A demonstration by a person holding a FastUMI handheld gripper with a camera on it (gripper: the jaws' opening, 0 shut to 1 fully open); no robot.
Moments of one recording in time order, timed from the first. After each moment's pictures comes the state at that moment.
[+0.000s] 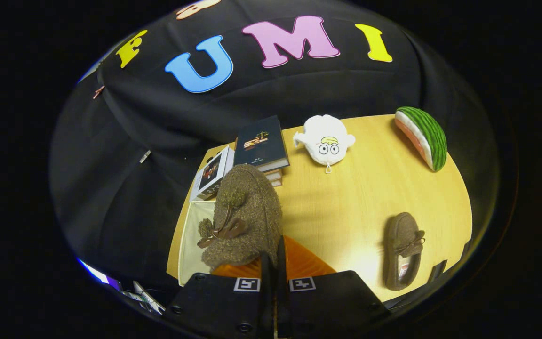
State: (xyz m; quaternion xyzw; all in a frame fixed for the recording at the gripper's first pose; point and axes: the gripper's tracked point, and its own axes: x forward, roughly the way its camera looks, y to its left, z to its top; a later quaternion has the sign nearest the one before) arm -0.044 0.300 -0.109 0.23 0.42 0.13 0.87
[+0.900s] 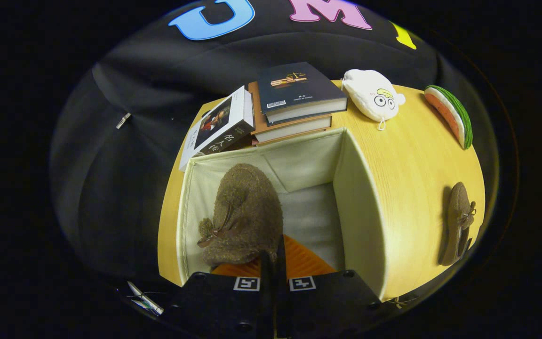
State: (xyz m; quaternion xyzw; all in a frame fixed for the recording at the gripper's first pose) arm -0.040 0.474 -0.207 0.18 0.51 0.11 0.83
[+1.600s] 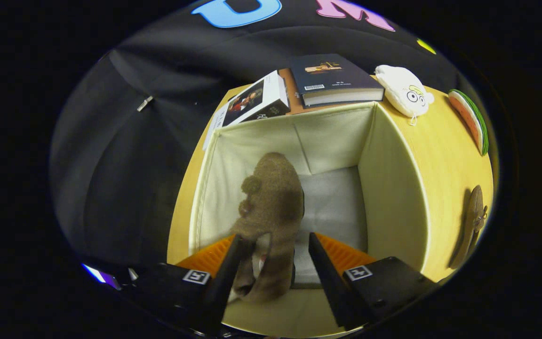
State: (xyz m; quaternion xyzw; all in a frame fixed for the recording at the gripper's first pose) arm -0.067 0.514 -0.196 0.19 0.50 0.21 0.82
